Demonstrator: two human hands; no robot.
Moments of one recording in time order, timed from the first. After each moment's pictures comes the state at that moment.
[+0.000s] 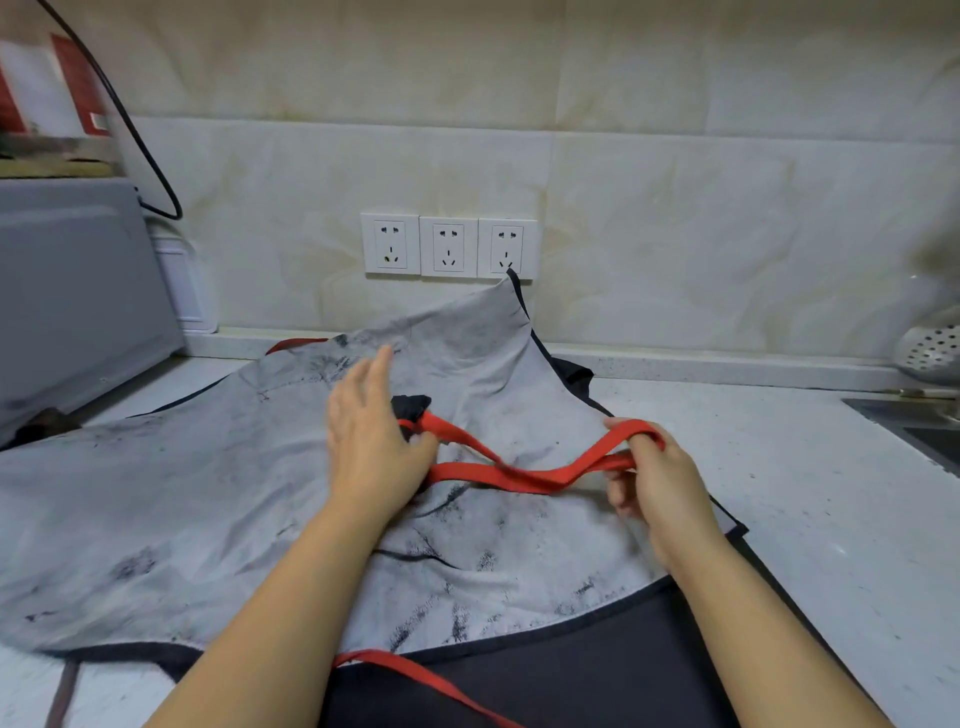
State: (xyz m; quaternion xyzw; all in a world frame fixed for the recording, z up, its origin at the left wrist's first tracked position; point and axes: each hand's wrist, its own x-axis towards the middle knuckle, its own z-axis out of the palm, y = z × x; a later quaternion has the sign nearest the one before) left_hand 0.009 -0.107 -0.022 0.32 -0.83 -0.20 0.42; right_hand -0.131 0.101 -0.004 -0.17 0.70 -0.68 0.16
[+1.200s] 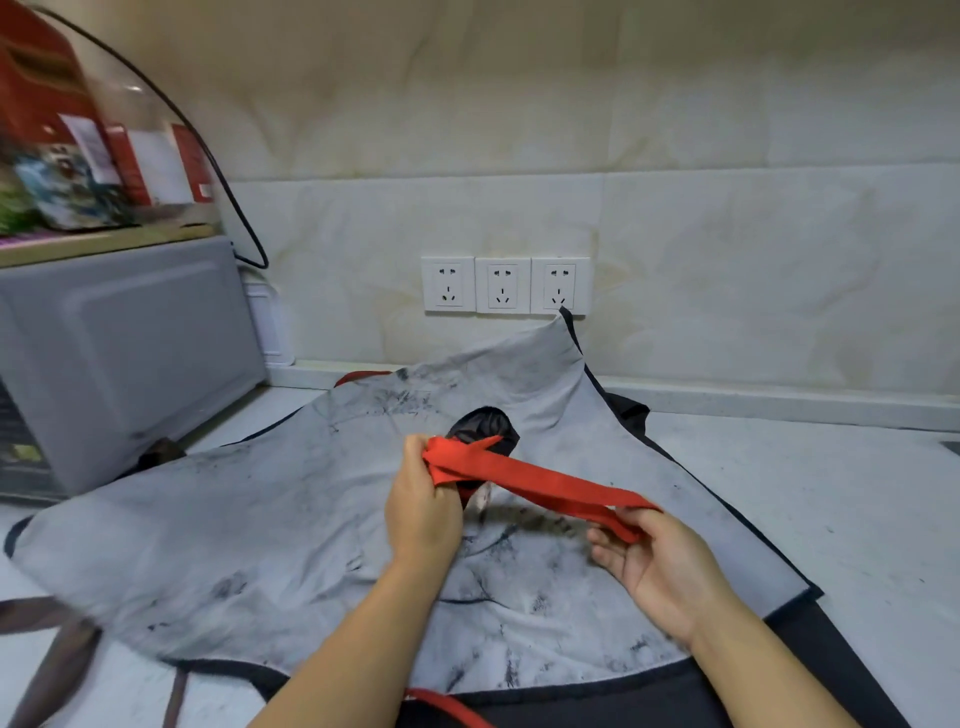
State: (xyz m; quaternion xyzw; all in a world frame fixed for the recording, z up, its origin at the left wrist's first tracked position) left_hand 0.012 -0.092 -0.025 0.38 -0.71 -0.33 0.49; right_hand -0.119 0.075 -0.020 -0.09 0.46 -0.78 0.42
